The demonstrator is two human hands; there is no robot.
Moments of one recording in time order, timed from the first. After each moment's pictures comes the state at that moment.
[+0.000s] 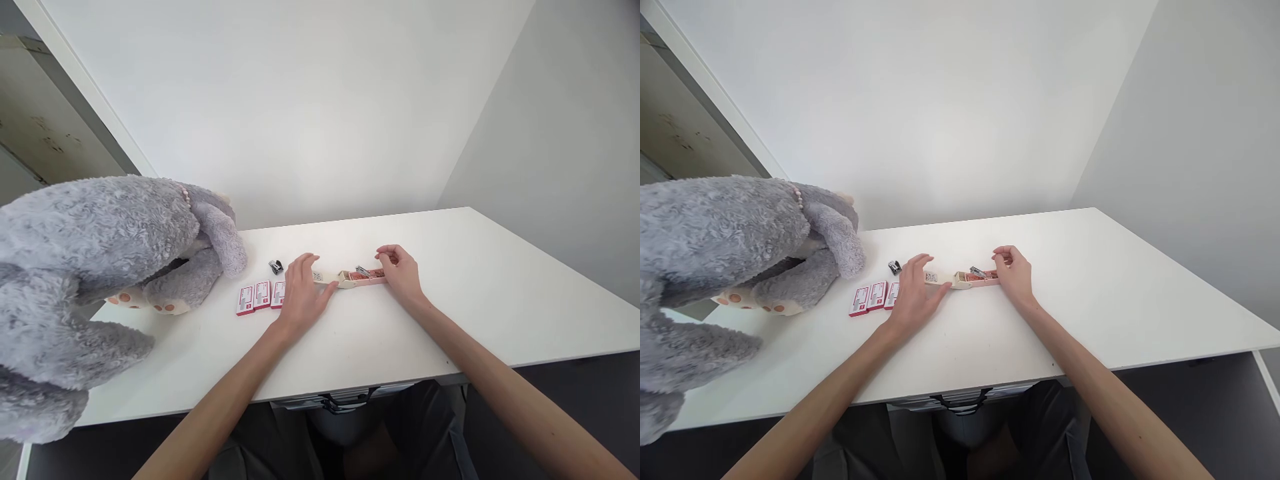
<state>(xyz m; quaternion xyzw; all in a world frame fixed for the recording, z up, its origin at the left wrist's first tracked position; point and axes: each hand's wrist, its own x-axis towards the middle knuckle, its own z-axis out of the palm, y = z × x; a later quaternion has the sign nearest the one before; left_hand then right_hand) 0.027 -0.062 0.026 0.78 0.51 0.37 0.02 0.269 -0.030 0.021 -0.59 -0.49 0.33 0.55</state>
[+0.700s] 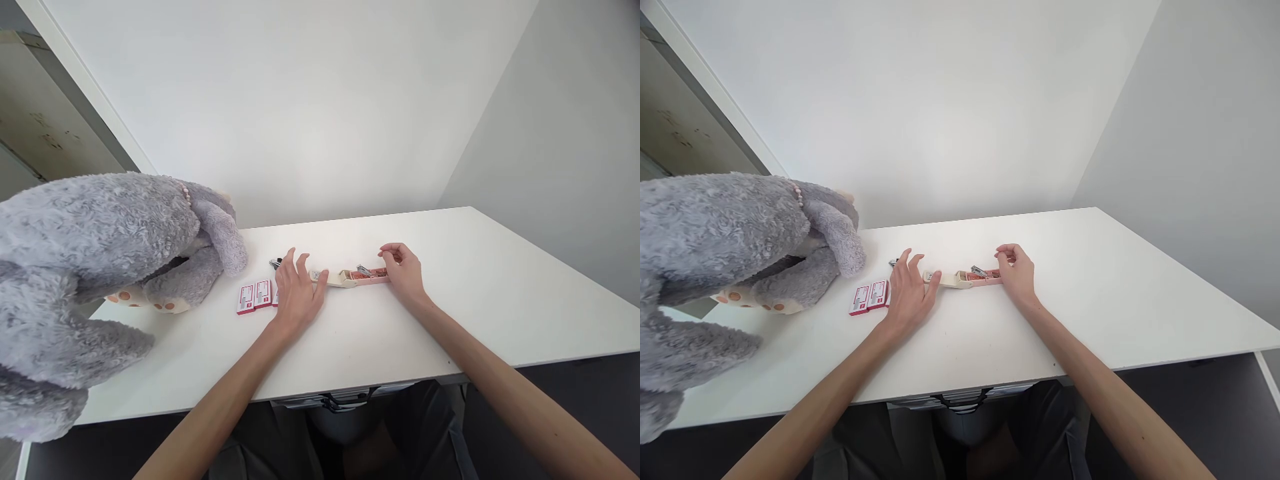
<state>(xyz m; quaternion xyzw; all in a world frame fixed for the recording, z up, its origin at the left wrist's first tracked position) 0.029 -0.065 0.029 0.73 0.61 0.32 -0.01 0.270 -0.029 0.020 -0.59 -0.49 0.30 0.57</state>
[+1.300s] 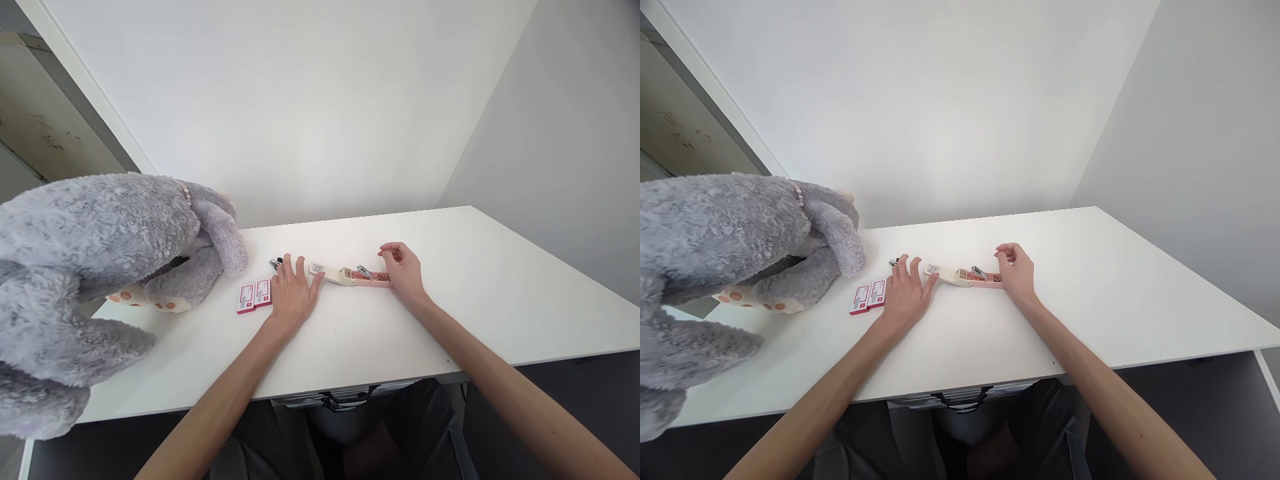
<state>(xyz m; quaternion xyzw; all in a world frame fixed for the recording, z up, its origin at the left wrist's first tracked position) 0.017 -0.055 0.021 0.73 0.64 0.21 -0.09 0.271 -0.026 0.018 -0.59 -0.48 0.31 0.57</state>
